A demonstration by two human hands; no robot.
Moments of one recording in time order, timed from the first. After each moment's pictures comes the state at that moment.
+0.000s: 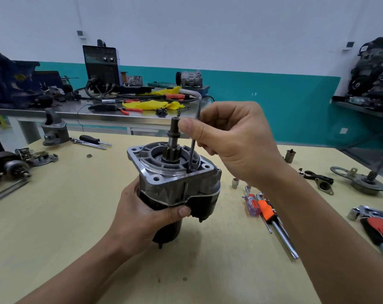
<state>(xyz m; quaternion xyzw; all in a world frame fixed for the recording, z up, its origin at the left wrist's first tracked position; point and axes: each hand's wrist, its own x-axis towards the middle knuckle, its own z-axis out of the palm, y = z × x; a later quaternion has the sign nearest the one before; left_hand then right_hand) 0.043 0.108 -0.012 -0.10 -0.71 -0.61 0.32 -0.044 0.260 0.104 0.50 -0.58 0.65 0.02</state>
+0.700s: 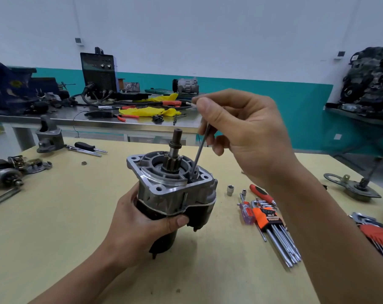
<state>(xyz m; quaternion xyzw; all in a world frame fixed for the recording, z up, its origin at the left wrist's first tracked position) 0.040 0.110 -0.014 -0.08 -0.71 -0.63 0.32 -0.045 0.276 0.124 0.47 -0.57 0.67 0.02</state>
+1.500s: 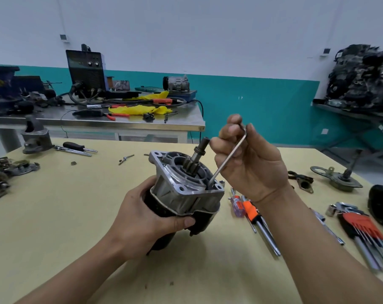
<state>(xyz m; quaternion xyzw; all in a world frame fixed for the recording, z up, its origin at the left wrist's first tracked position) 0.032 0.121 -0.005 -0.09 -0.74 -0.62 0.24 -0.083 0.296 0.076 0.36 -0.20 0.82 -0.40</state>
